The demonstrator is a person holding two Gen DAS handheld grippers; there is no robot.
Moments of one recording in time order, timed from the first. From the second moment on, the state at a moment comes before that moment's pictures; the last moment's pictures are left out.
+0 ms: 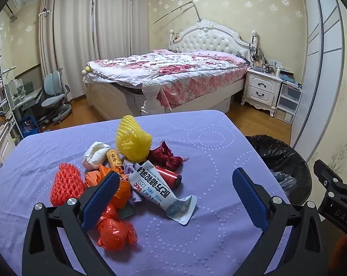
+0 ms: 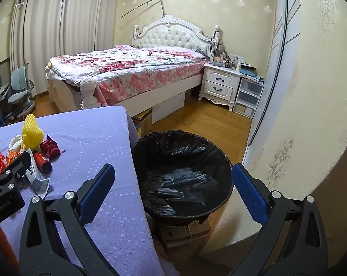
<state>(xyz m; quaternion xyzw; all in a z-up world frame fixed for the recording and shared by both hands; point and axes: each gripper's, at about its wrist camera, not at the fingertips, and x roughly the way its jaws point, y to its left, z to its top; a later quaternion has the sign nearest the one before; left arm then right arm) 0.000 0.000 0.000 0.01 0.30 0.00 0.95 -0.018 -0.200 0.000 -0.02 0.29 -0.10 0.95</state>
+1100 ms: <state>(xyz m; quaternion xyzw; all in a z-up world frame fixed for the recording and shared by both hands) -0.009 0.009 0.010 0.01 0.29 0.01 0.96 -0.020 -0.194 0.004 -0.02 0.28 -0.09 0.95</state>
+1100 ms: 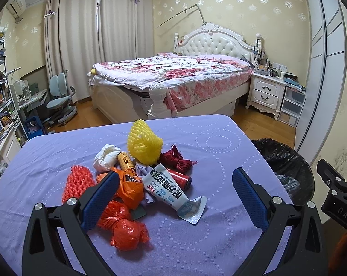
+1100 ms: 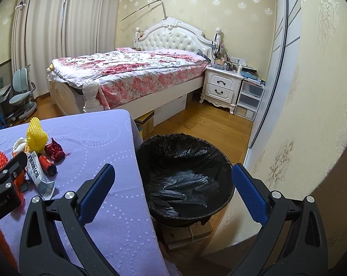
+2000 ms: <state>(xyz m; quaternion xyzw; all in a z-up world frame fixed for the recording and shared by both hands) -0.010 0.016 0.009 0.01 0.29 0.02 0.96 -0.019 -0.191 0.011 -0.02 0.28 -0.09 0.95</state>
